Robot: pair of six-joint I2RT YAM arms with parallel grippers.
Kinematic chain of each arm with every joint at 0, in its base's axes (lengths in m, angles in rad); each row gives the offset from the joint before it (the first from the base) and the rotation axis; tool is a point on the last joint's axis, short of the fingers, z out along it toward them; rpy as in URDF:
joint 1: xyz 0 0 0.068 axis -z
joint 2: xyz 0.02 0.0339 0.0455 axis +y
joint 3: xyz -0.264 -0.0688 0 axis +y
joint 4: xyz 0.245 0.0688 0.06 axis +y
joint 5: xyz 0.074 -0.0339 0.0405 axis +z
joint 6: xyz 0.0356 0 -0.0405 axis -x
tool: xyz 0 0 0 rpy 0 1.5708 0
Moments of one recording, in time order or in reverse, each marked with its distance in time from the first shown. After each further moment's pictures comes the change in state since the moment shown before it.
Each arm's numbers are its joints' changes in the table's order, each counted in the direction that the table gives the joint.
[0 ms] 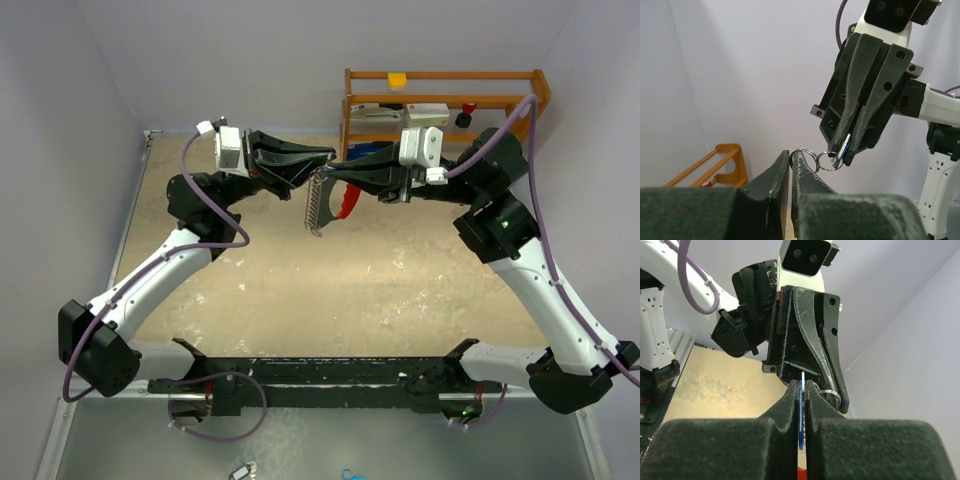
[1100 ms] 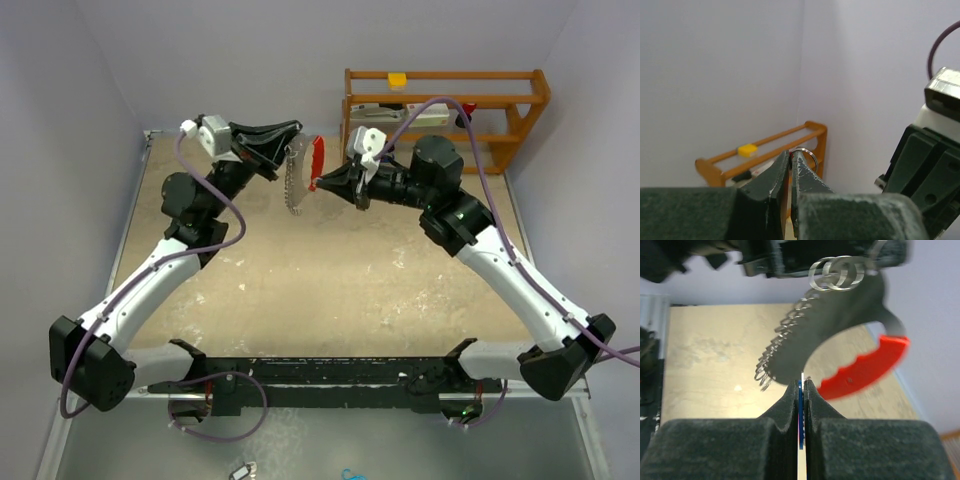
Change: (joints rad) left arm -0.073 -0.087 0.084 0.153 0.361 -0.144; right arm -0.009 0.083 0.150 0.076 -0.216 -0.004
